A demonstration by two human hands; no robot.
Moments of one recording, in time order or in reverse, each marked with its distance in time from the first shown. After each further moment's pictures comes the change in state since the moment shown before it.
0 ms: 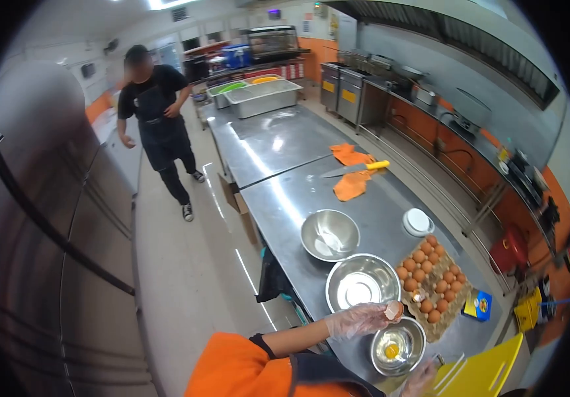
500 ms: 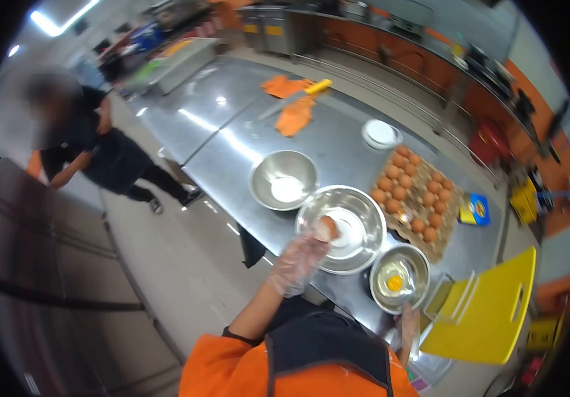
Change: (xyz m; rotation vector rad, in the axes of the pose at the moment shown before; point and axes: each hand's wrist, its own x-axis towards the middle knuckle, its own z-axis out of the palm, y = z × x) left_hand -0.062 0.054 -0.001 0.150 0.362 0.320; right_hand -0.052 0.027 0.061 0.554 -0.257 0.506
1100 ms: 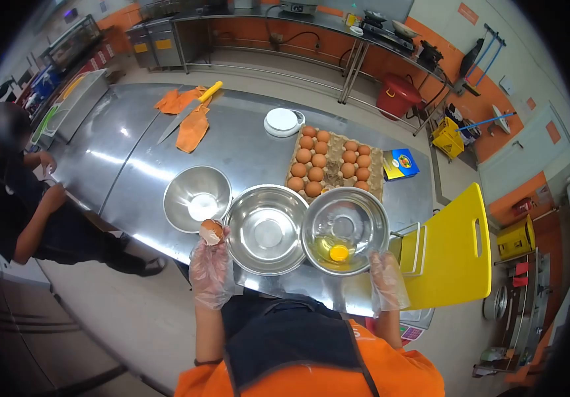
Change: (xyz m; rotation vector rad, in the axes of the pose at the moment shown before) left_hand 0.014 0.039 -0.024 -0.288 -0.050 0.252; right_hand -0.039 -0.143 -0.019 -0.389 0.166 -0.439
